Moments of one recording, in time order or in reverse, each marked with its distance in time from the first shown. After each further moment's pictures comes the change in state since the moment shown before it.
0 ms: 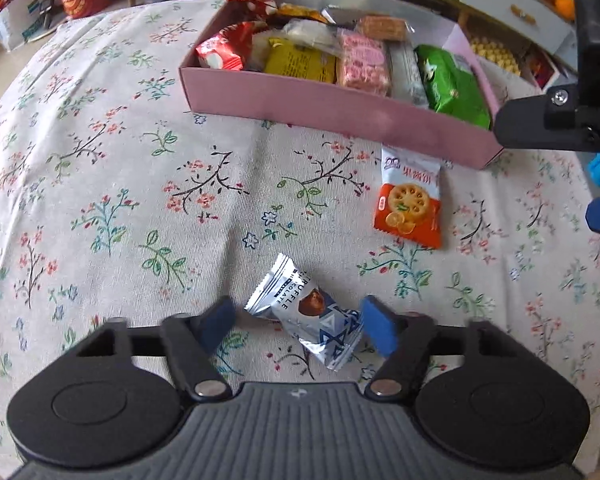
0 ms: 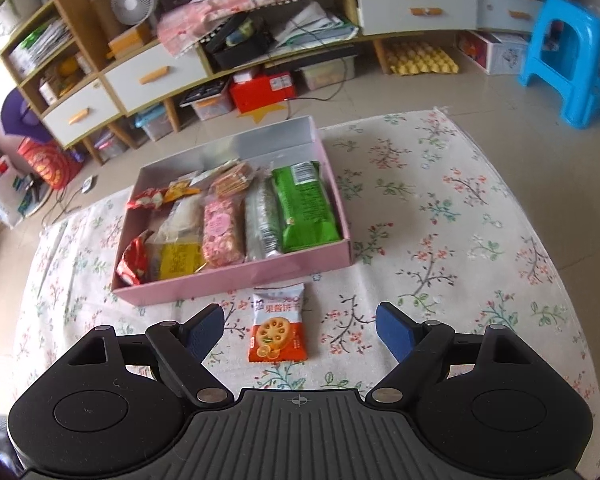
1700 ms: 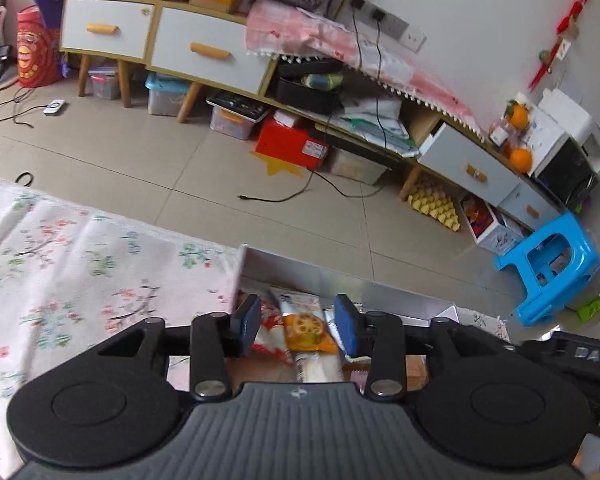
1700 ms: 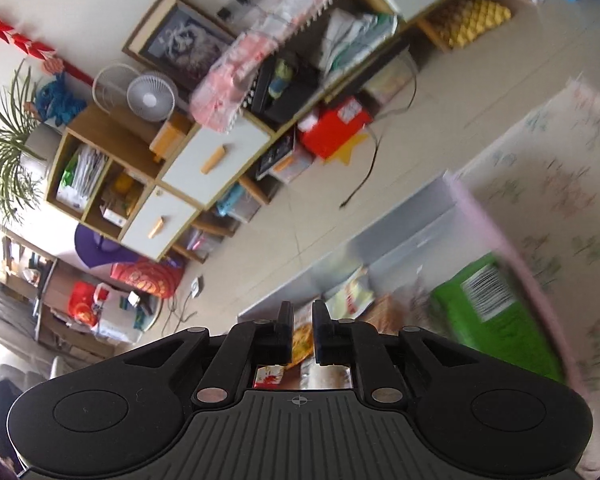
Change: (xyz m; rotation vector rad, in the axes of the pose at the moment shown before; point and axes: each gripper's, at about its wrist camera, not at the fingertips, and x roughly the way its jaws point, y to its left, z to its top) left arm -0.019 0.086 0.159 -0.107 -0.338 -0.312; right arm 0.085 0.006 0.104 0.379 -0.123 0.384
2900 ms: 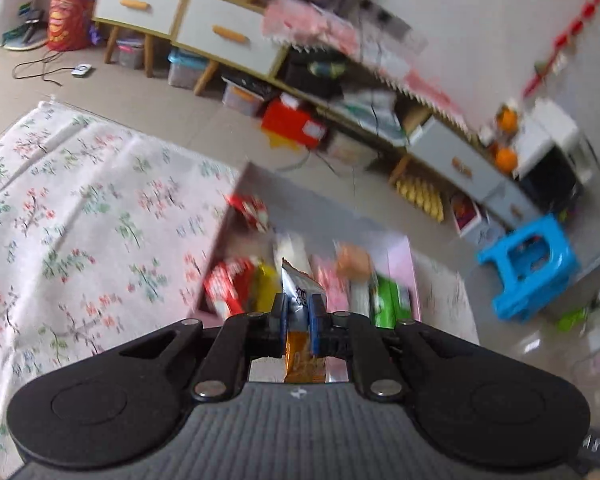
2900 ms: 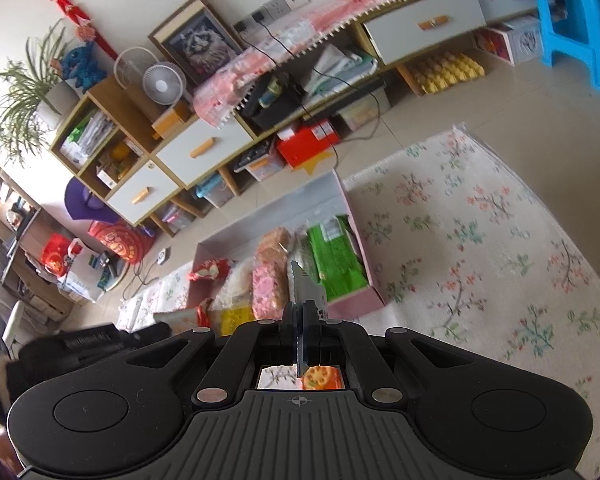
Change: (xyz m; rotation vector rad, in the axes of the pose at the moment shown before) left arm -0.055 -0.016 -0.053 -0.107 0.007 -0.011; right arm -0.143 -0.043 -0.057 -0.211 -0.034 -0.087
